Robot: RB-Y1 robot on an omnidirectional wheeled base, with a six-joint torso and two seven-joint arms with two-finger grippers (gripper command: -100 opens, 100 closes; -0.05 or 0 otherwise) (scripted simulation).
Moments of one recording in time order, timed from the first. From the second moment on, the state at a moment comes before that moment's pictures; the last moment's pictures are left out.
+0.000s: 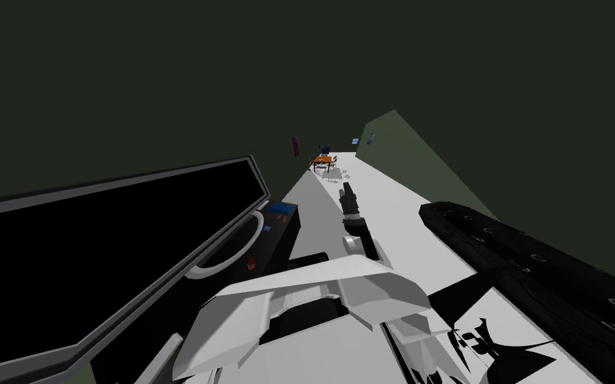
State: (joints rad) left arm 0.39 0.89 0.32 -0.56 1.31 1.00 -0.17; right arm 0.48 -0.02 0.05 -2.26 0.08 -0.38 0.16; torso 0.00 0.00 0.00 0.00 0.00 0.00
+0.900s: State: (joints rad) left arm 0.35 0.90 0.33 -0.55 1.27 1.02 -0.15; right arm 0.48 -0.02 0.05 -2.26 0.08 -0.38 0.16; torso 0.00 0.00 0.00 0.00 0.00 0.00
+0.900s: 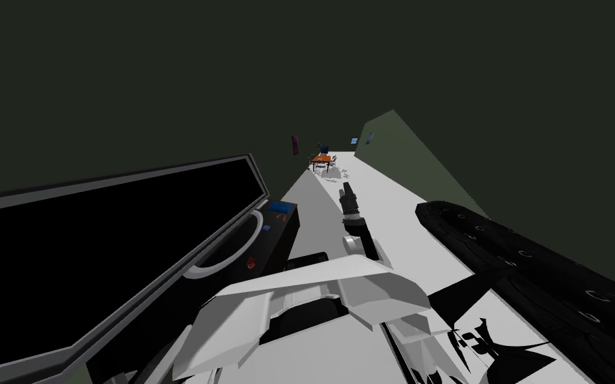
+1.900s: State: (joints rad) left arm 0.24 0.92 0.36 -0.48 1.17 1.06 -0.12; right arm 0.48 -0.02 0.05 -2.26 0.08 -0.38 0.16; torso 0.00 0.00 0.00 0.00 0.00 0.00
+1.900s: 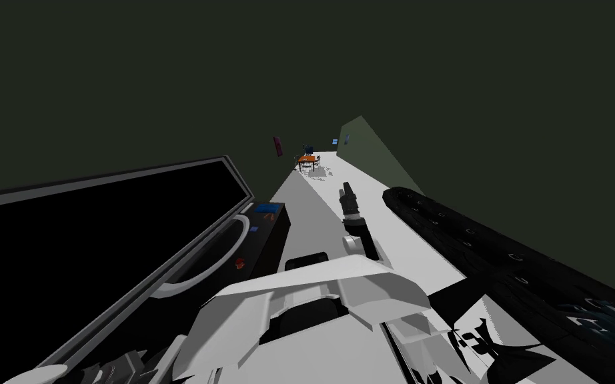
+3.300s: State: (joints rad) left arm 0.26 1.03 0.36 -0.50 1.23 1.16 -0.10; right arm 0.48 -0.02 0.05 -2.26 0.08 -0.38 0.16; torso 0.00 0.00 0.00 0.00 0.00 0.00
